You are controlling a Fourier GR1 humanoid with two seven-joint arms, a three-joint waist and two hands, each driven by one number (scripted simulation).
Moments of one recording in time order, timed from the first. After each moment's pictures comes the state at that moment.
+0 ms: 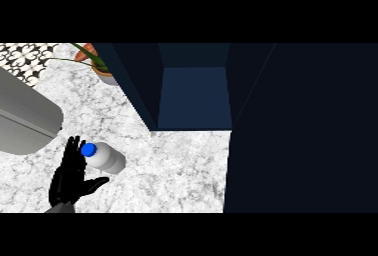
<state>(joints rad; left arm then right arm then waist) -0.18 0.17 0.30 -0.64 0.35 -0.30 -0.57 0.66 -0.06 0.19 -2.21 -0.25 0.31 -0.18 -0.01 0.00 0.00</state>
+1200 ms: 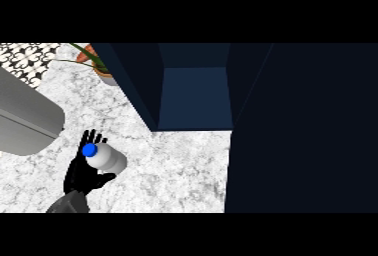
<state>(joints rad) -0.35 0.18 0.32 -0.35 0.36 -0.49 -0.66 0.60 -0.04 0.23 -2.19 -0.23 0.27 -0.15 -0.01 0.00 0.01</state>
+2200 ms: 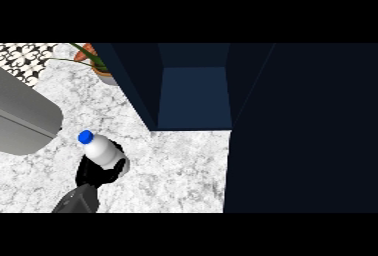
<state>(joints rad) -0.39 0.15 0.27 -0.33 0.32 -0.49 -0.70 0.60 -0.06 0.22 -2.18 -0.24 0.27 -0.15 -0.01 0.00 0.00</state>
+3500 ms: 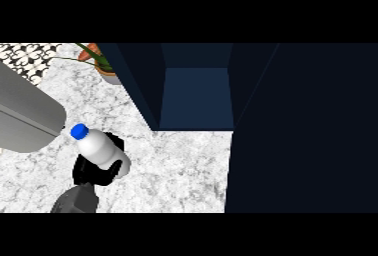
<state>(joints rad) -0.20 0.08 0.19 -0.88 0.46 -0.46 -0.36 0.61 -0.06 0.23 -2.17 -0.24 0.27 -0.17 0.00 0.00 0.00</state>
